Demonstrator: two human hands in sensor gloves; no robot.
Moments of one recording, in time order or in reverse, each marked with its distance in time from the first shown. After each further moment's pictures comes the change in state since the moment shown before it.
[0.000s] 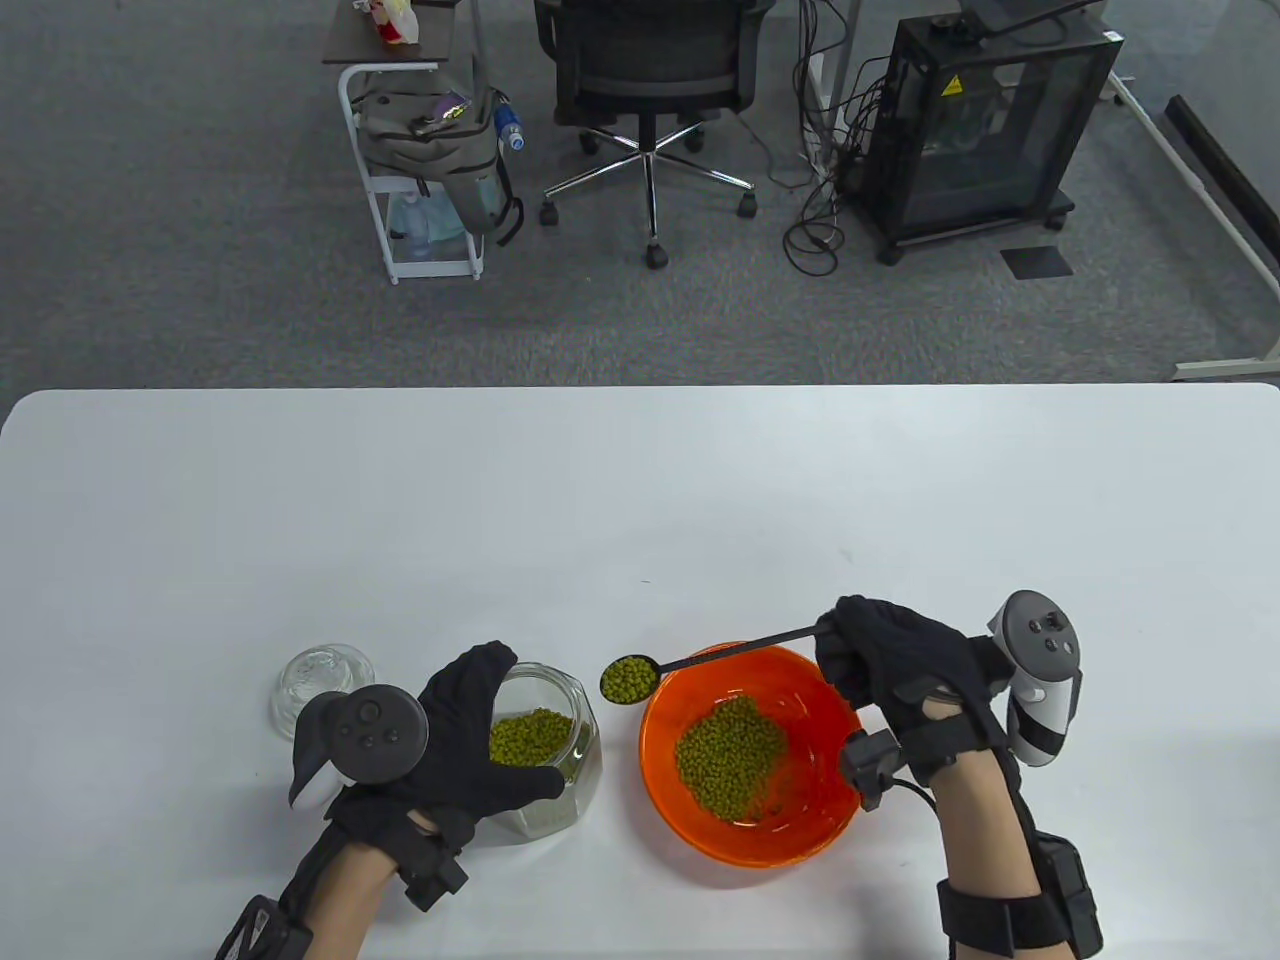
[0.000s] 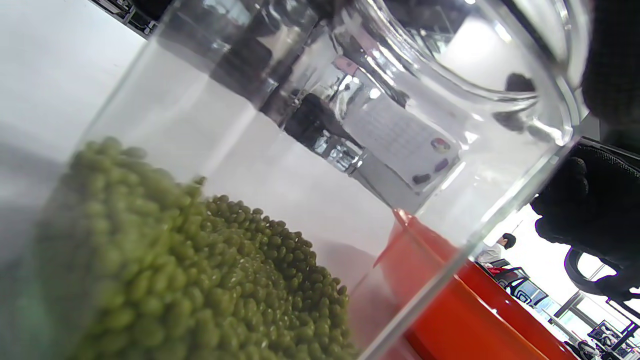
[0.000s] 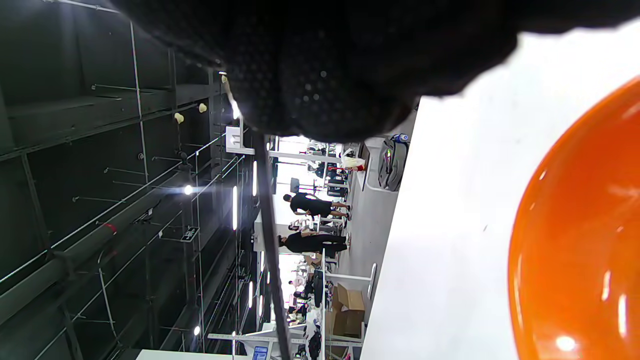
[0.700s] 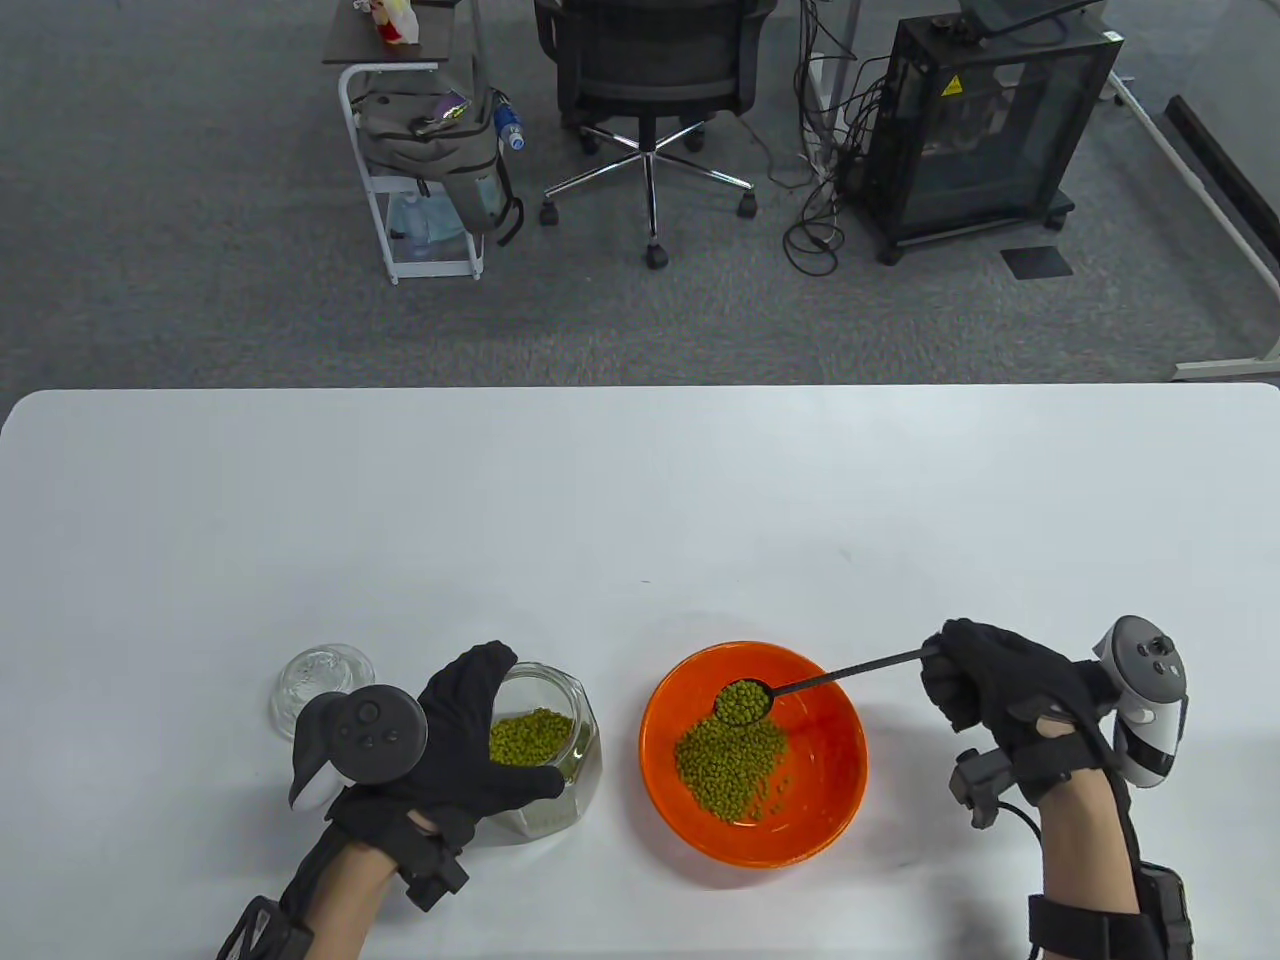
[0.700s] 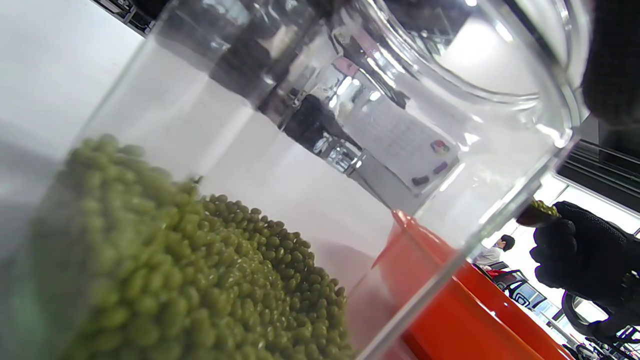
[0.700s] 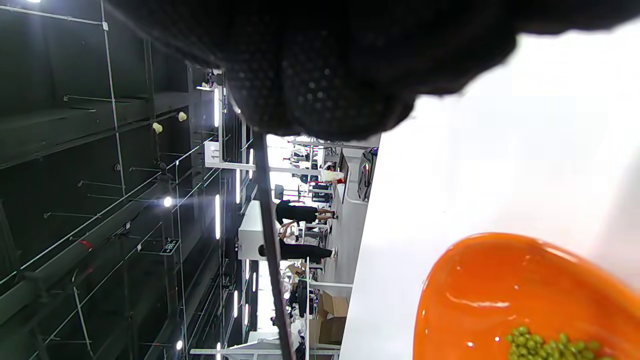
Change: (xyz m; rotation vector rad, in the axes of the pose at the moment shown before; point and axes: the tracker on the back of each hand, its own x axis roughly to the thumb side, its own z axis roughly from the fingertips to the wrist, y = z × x) left_hand 0.000 0.000 0.000 0.005 -0.001 0.008; right_hand -0.037 -0.078 0.007 -0.012 0.051 -0.002
